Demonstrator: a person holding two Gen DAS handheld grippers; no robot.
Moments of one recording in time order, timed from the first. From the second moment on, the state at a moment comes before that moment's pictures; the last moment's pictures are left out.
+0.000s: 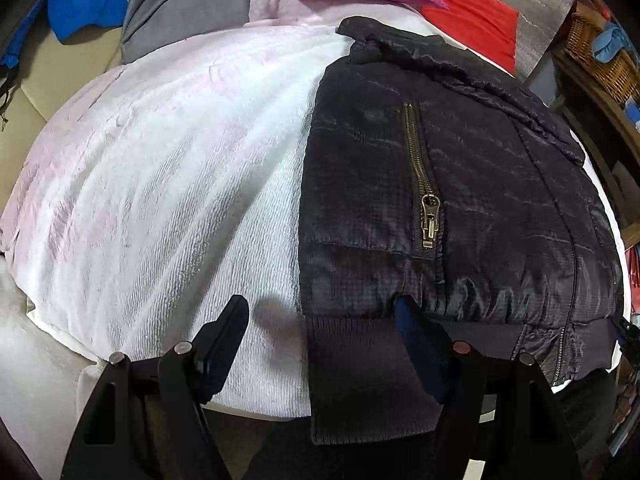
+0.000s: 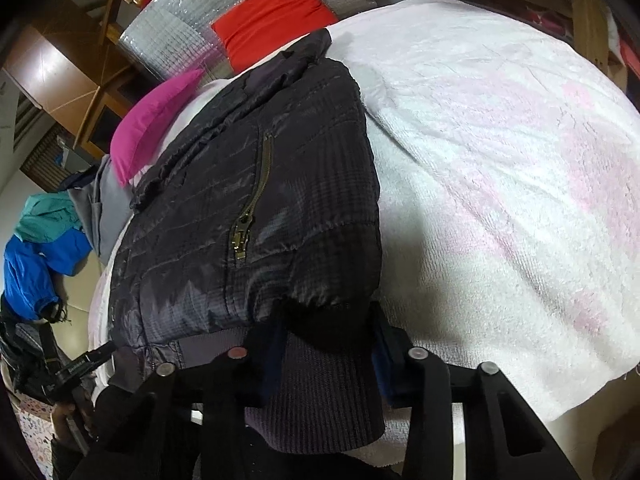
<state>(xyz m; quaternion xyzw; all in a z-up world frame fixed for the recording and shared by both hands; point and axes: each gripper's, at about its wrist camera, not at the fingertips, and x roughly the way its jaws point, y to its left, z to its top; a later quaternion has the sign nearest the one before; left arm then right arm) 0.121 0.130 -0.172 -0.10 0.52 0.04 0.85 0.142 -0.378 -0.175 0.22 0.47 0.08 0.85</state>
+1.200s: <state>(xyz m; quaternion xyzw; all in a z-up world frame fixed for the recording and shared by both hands) 0.096 0.132 -0.100 -0.15 0.45 -0.05 0.88 0.105 -0.399 -0.104 0.29 0.41 0.17 0.85</state>
